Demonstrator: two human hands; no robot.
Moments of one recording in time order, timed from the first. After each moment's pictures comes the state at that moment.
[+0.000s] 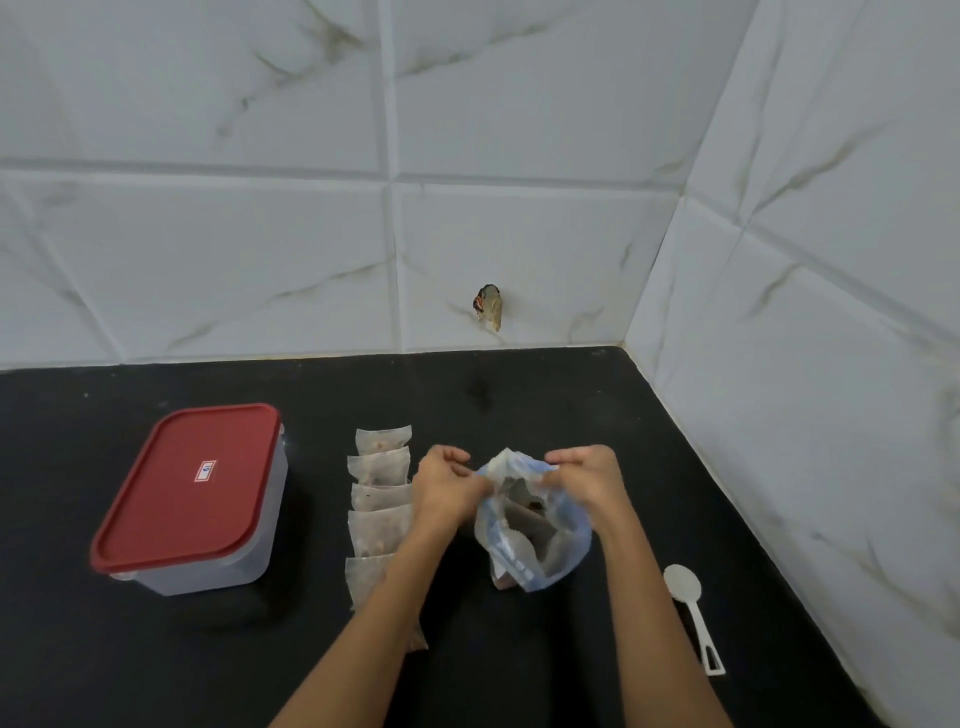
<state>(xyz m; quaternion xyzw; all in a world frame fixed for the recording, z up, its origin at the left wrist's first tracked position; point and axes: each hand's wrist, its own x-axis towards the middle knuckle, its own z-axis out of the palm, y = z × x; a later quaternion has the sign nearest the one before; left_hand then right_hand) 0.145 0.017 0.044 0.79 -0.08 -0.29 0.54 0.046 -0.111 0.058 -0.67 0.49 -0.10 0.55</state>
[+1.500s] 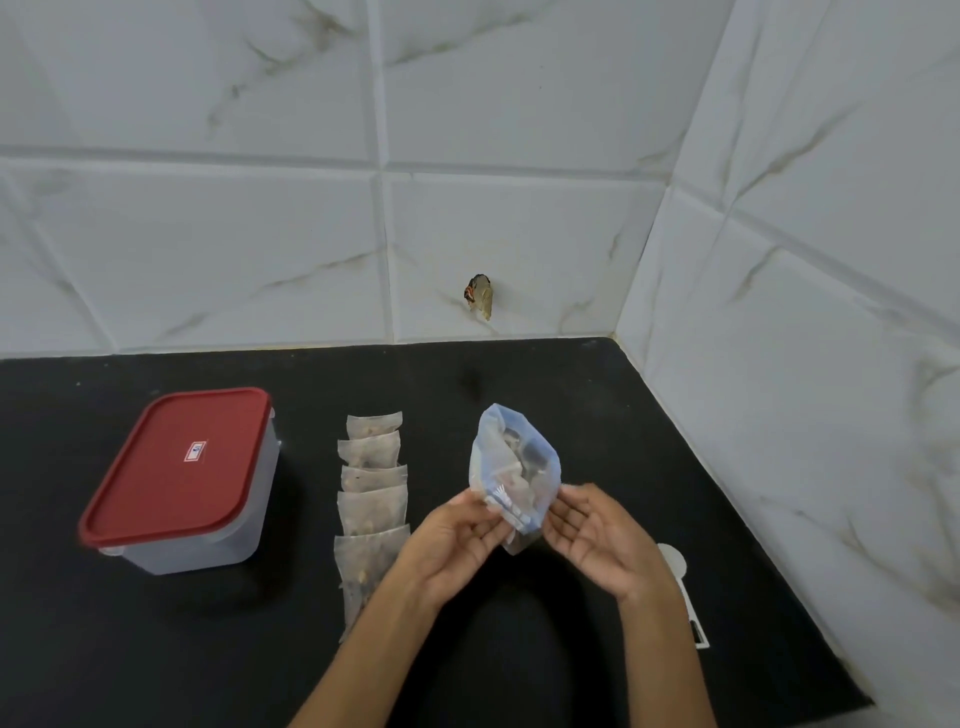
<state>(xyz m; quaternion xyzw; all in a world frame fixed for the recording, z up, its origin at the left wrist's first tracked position) 0.094 0.051 0.028 0.35 0.03 -0.55 0.76 -0.025 -0.081 0.039 -0.29 0.35 -0.13 0.88</state>
